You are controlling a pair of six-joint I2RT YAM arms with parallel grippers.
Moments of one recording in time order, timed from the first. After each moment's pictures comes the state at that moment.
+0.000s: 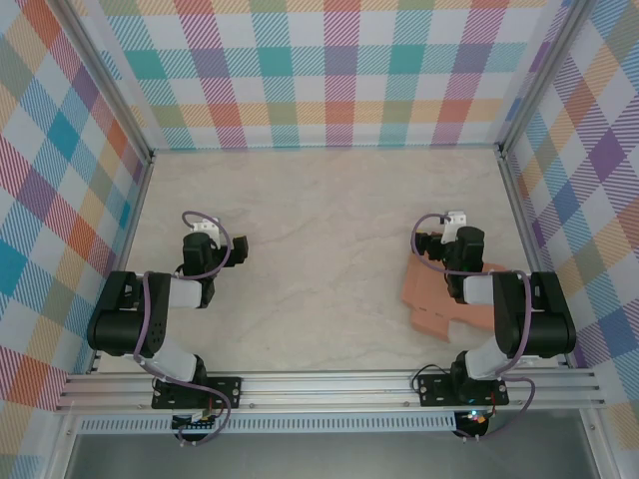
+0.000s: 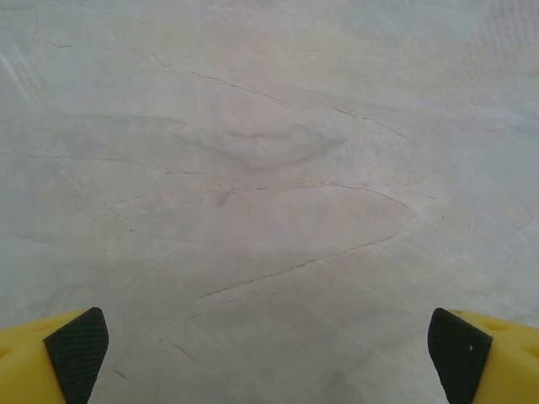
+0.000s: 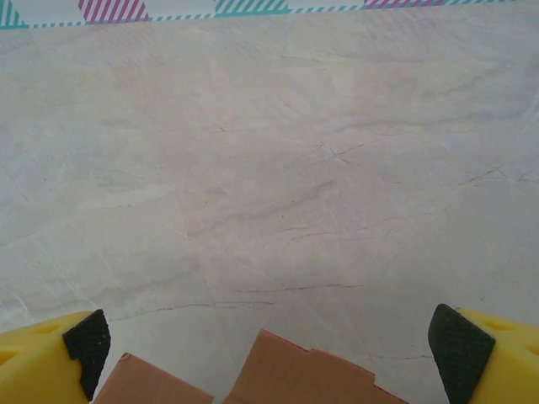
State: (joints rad) left arm -0.04 1.56 0.41 0.68 -0.02 -0.09; right arm 0.01 1.53 0.41 0.68 -0.13 0.03
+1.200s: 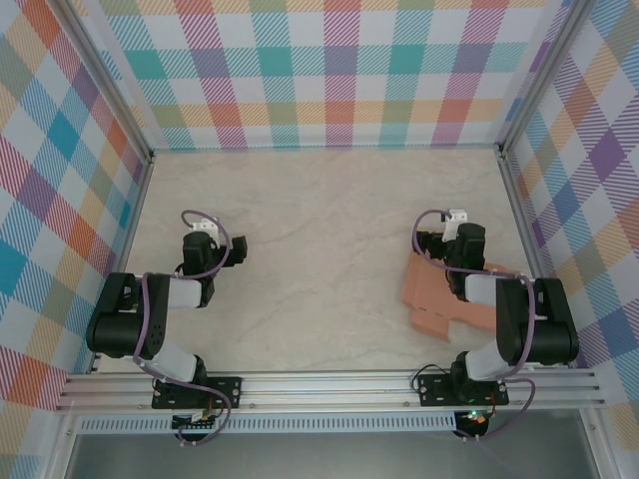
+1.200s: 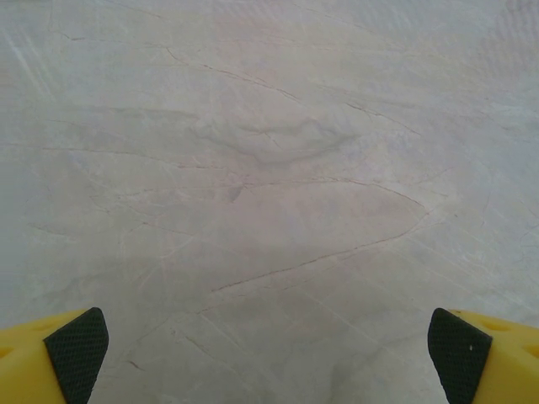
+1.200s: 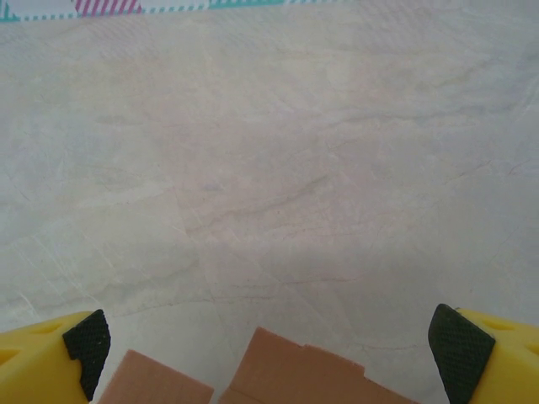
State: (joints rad) left arm -0.04 1.52 0.43 0.60 -0.05 -0.10; right arm 0.01 1.44 0.46 0.51 -0.11 0.03
